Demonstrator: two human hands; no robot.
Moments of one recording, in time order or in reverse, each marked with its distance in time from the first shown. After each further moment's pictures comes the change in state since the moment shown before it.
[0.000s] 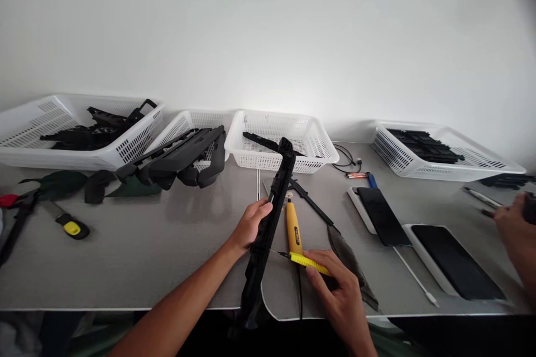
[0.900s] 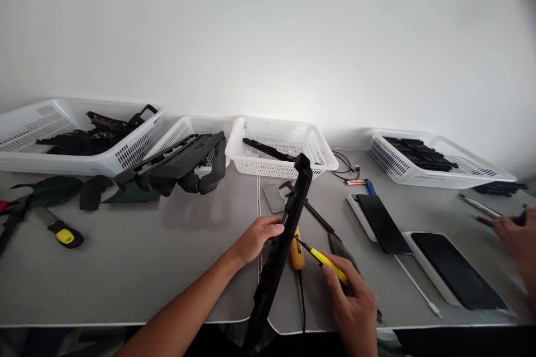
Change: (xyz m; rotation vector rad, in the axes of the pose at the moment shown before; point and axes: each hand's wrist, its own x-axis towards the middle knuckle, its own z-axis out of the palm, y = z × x) left_hand -0.003 0.007 0.002 0.135 -0.263 0.009; right_hand -0.002 0.006 0.000 -0.075 0.293 0.127
